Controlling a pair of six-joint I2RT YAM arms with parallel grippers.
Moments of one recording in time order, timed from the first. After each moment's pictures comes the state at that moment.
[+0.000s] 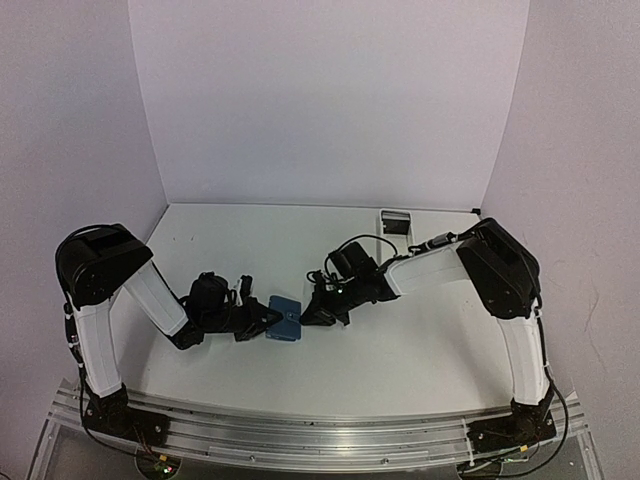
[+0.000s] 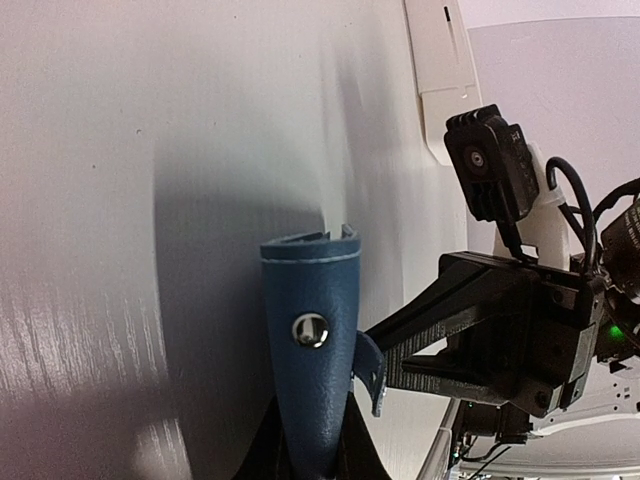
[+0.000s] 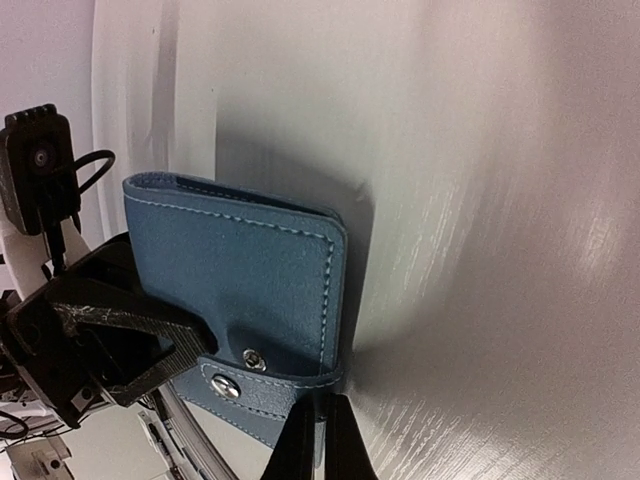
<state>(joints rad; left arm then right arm) -0.66 1.94 0.53 0.91 0.42 -1.06 0.81 2.21 1.38 -0.05 -0.56 0.89</state>
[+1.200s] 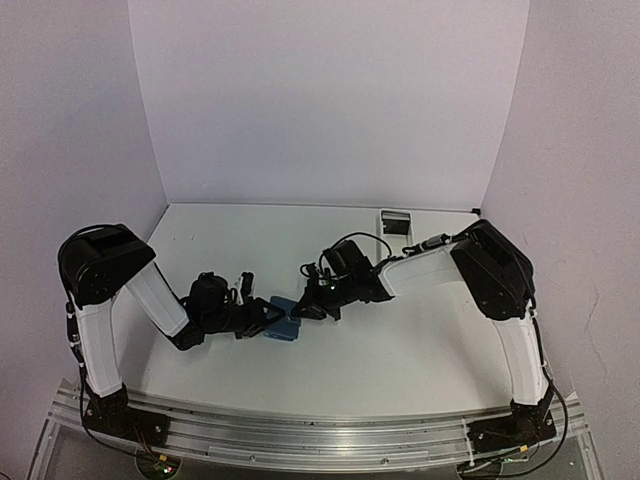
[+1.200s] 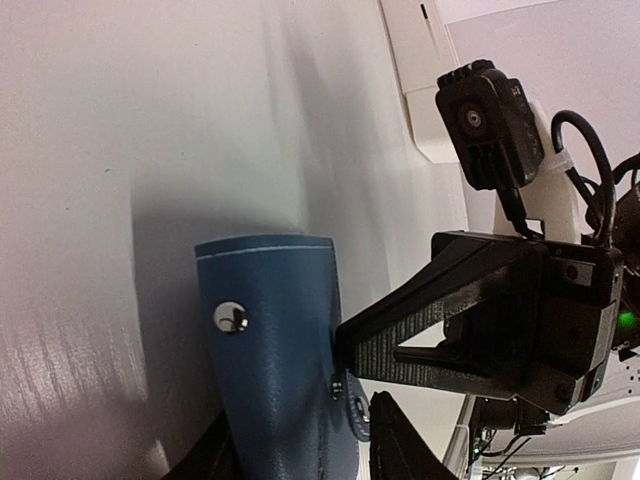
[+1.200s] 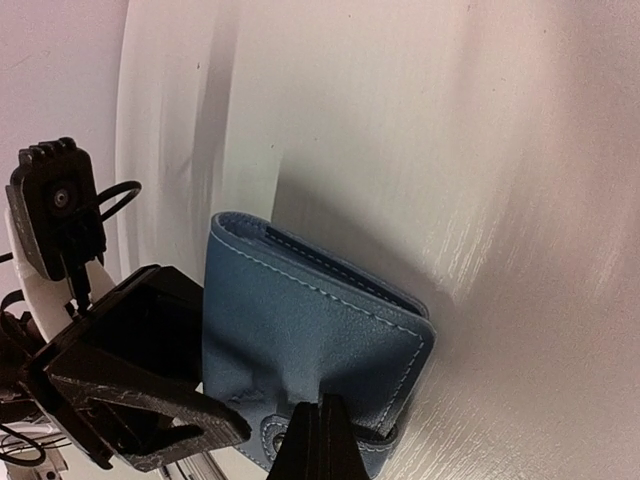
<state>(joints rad) -0.66 1.95 0.53 0.96 0.42 -0.99 0.82 2.25 1.43 0.04 -0.52 0.91</state>
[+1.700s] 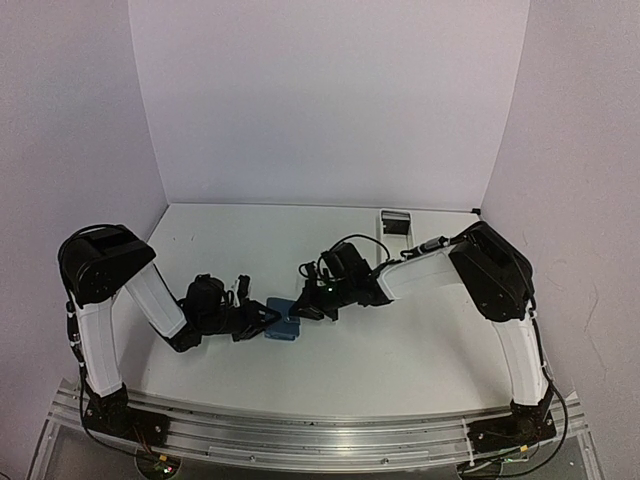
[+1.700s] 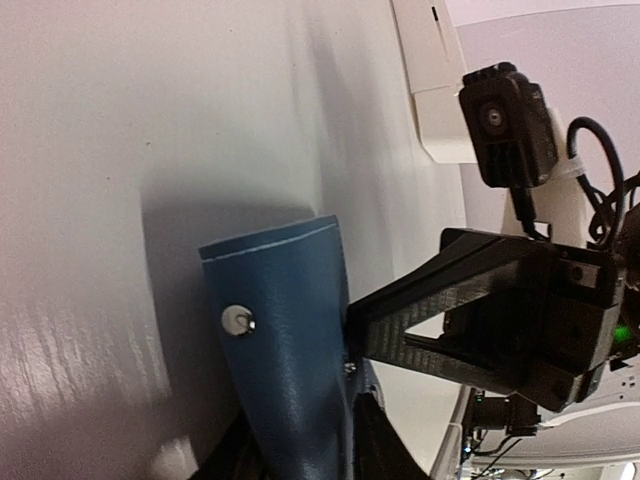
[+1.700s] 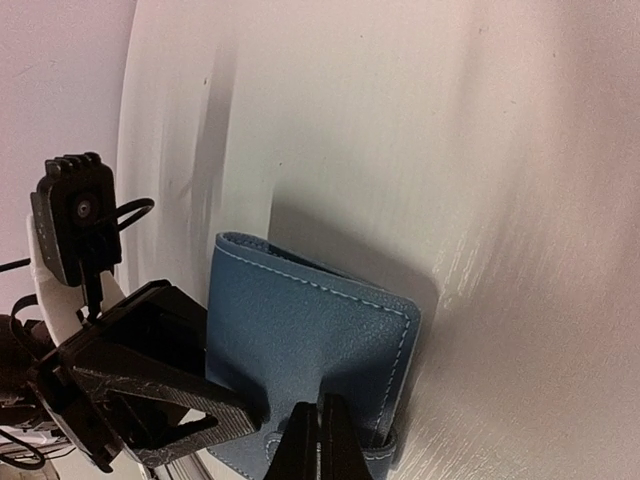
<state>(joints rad) -0.65 1.96 0.51 0.99 0.44 -1.01 0.84 2.25 1.41 0.10 -0.46 0.92</state>
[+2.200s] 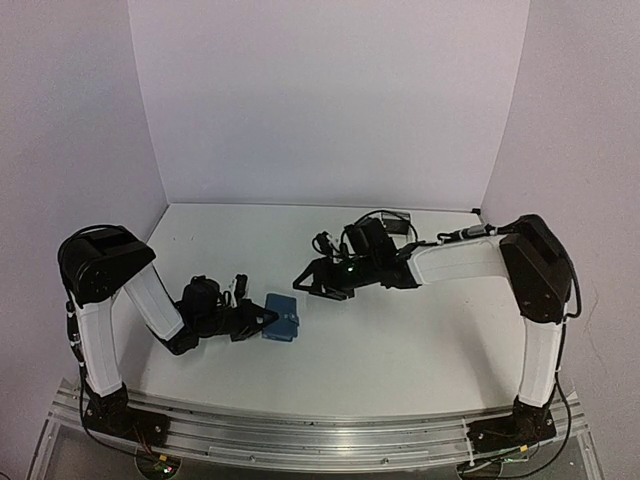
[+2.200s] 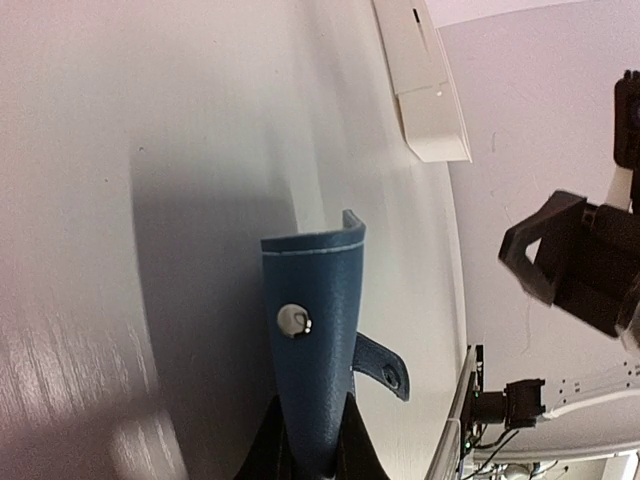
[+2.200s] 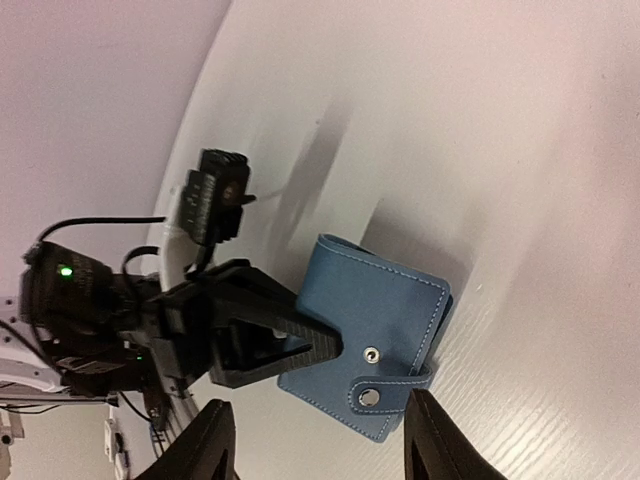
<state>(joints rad) -0.64 1.96 0.49 1.04 0.44 -1.01 0.80 2.02 1.31 0.06 -0.45 0.73</state>
